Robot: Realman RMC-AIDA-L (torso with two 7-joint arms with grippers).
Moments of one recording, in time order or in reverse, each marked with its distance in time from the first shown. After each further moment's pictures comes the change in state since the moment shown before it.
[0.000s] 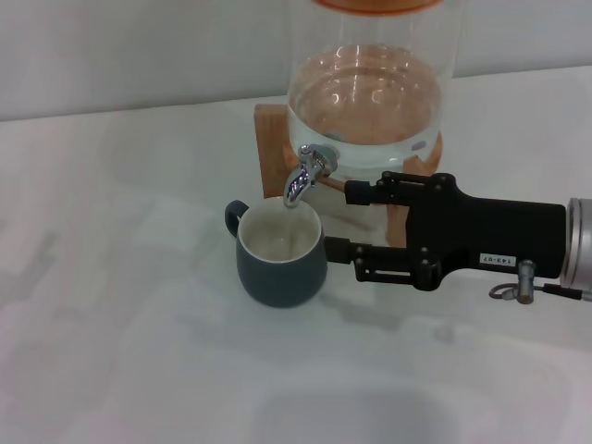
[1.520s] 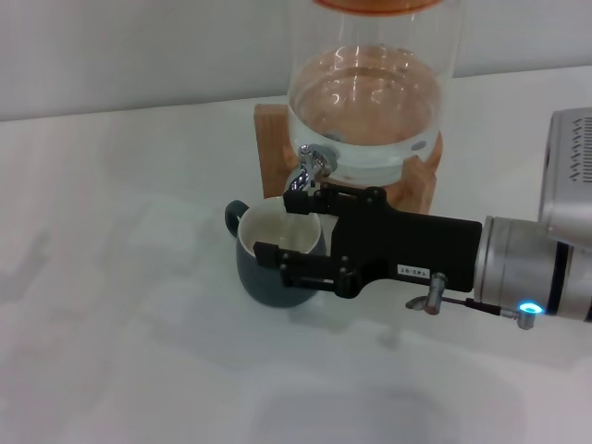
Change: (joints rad) left arm 0.007 0.001 0.000 0.008 -0.023 -0.008 -0.015; right arm 0.014 0.005 -0.256 0.005 0.086 -0.298 -0.037
